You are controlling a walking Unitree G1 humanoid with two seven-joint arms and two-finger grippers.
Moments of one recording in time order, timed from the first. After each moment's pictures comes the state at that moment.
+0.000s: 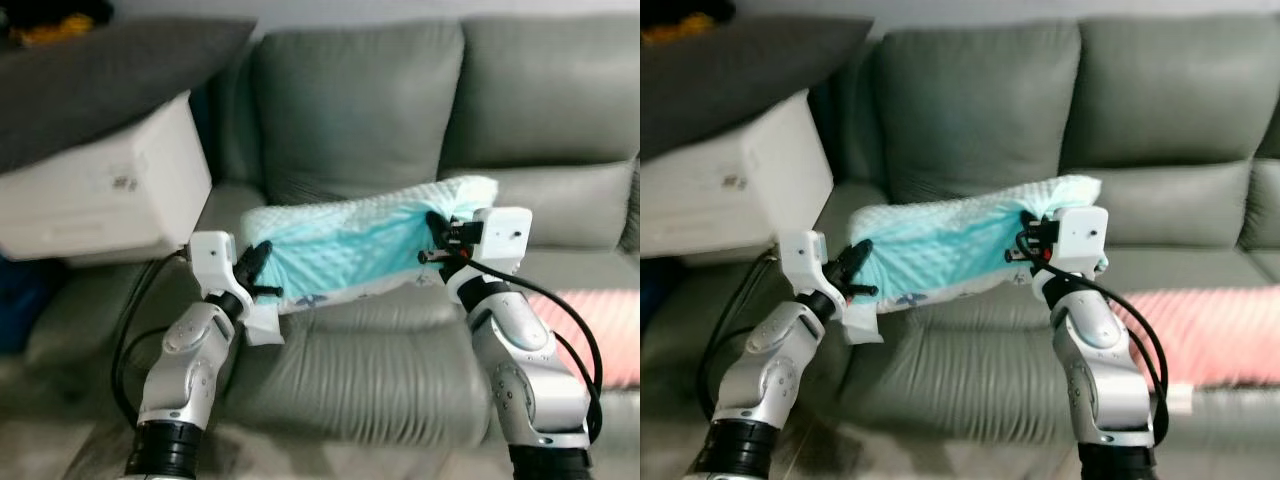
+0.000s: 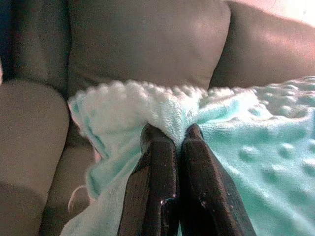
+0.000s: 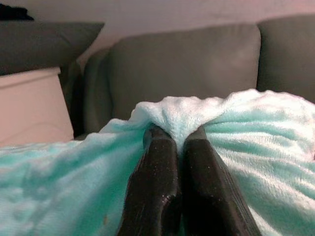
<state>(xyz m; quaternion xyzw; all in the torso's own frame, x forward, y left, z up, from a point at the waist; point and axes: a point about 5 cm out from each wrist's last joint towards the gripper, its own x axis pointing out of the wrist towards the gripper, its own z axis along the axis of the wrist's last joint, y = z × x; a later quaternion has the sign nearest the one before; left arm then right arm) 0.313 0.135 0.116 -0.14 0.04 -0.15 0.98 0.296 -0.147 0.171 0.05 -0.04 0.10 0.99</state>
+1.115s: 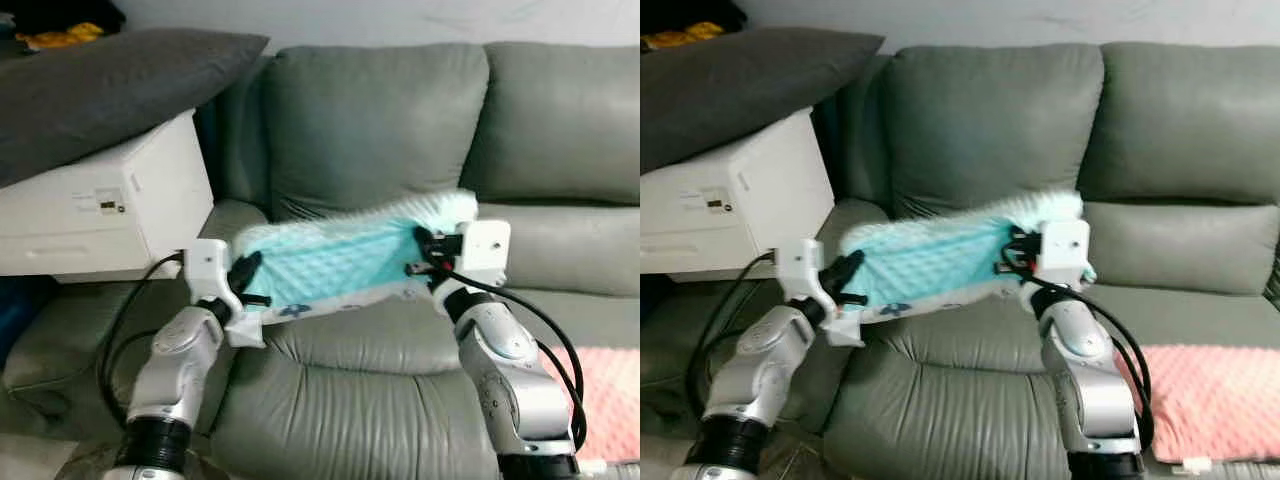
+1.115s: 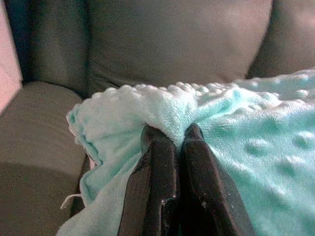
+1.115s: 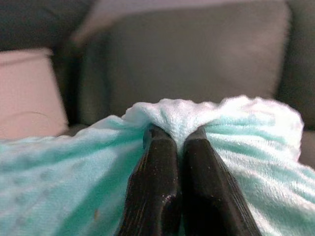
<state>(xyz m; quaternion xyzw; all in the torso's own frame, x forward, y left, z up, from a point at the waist) 0.316 0.145 0.096 -0.10 0.08 -0.16 0.98 0.294 -0.148 0.150 0.04 0.00 0.07 1.00</state>
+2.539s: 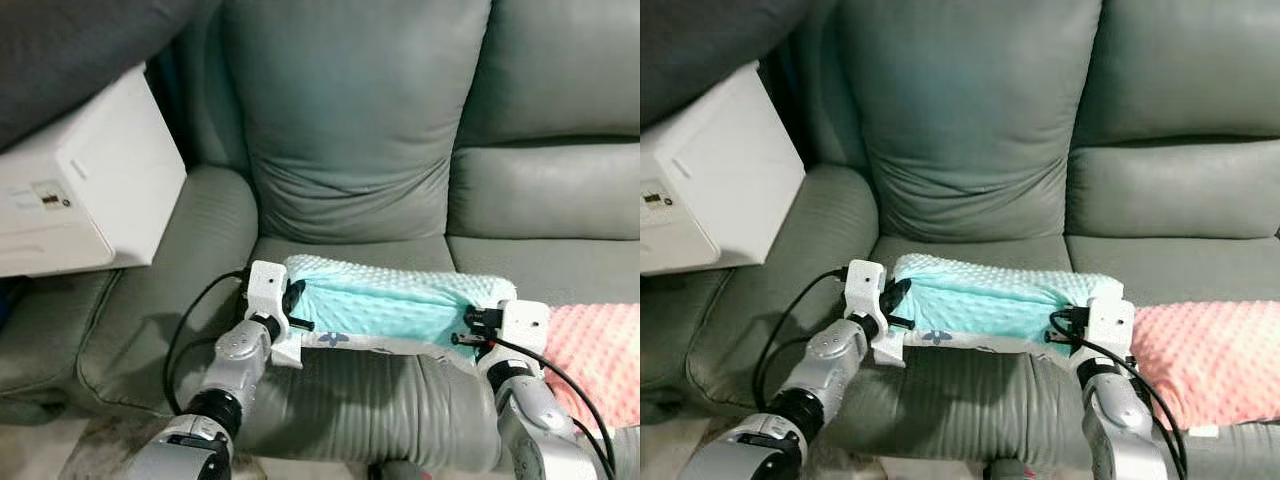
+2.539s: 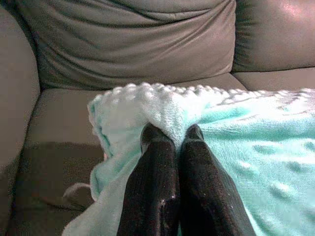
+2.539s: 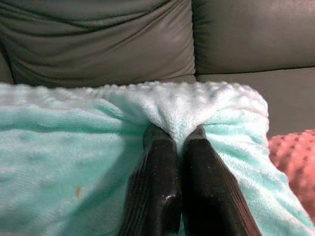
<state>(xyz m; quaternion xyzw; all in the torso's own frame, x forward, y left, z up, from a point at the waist) 0.325 0.091 0.044 -0.05 0.13 -0.18 0.97 0.252 -0.204 0.068 0.01 0.12 -0.04 0.99</state>
